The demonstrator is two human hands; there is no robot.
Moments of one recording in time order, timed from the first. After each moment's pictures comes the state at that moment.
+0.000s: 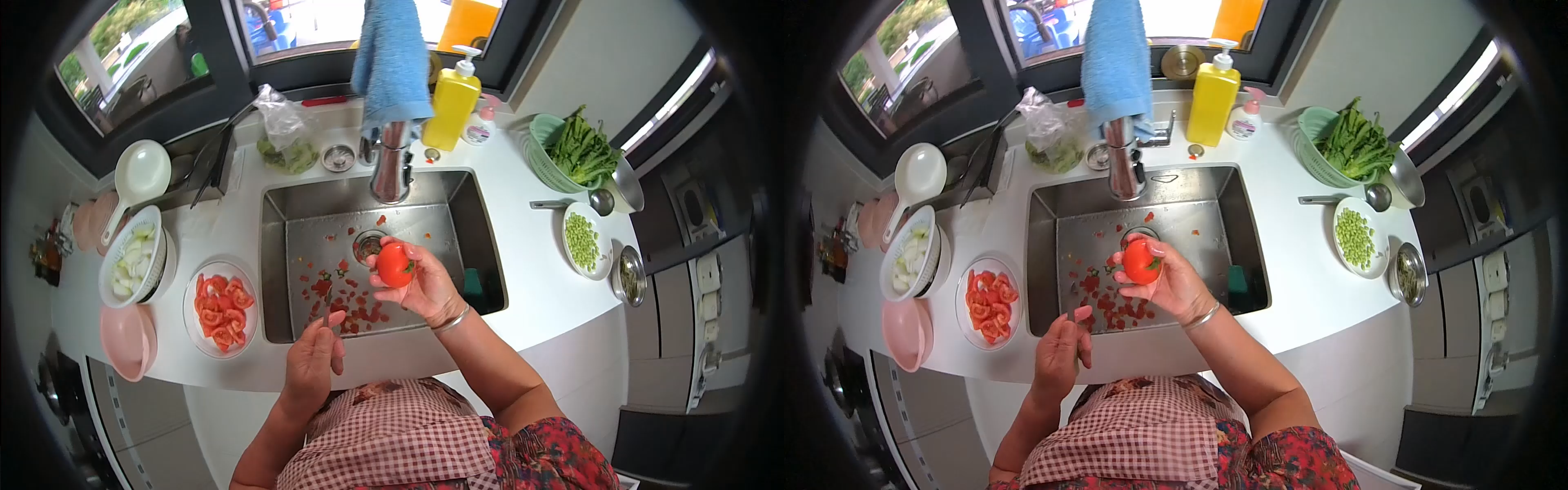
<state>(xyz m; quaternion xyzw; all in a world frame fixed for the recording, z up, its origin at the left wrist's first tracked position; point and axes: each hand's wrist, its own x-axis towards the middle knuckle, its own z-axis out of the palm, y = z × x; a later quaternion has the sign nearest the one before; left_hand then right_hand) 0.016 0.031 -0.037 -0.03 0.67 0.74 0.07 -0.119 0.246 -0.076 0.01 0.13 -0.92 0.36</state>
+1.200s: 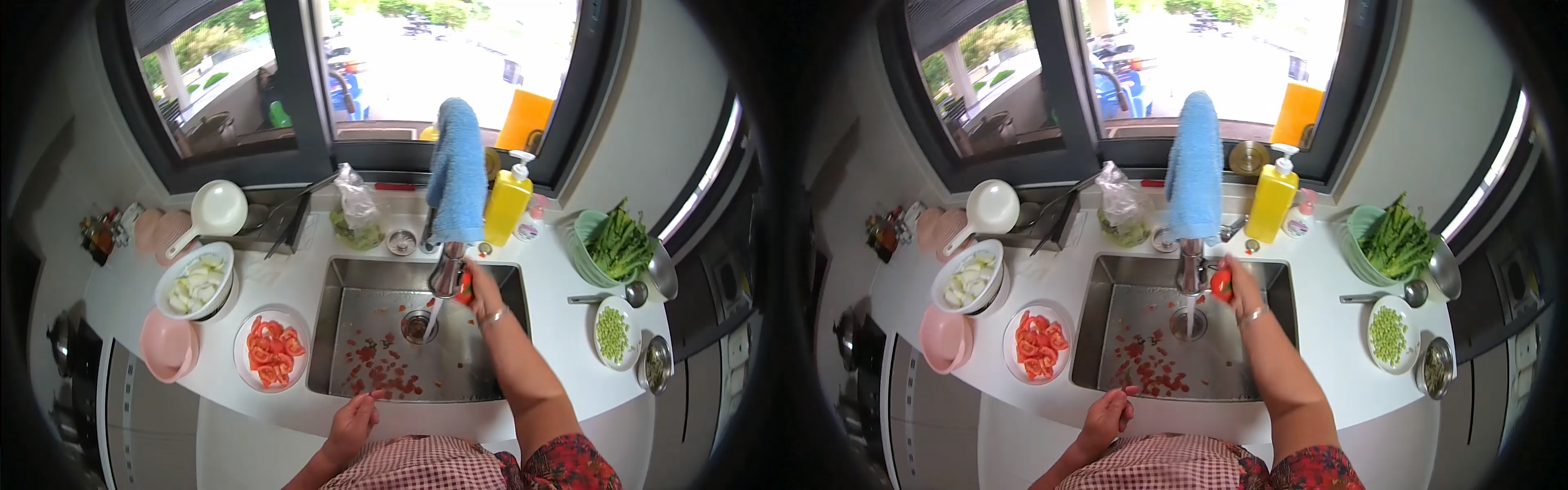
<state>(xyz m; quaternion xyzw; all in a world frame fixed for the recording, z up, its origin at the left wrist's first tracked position) 0.040 0.043 -0.065 -0.19 0.58 0.78 0.11 -0.306 0.282 -0.156 0.14 0.51 -0.83 0.18</state>
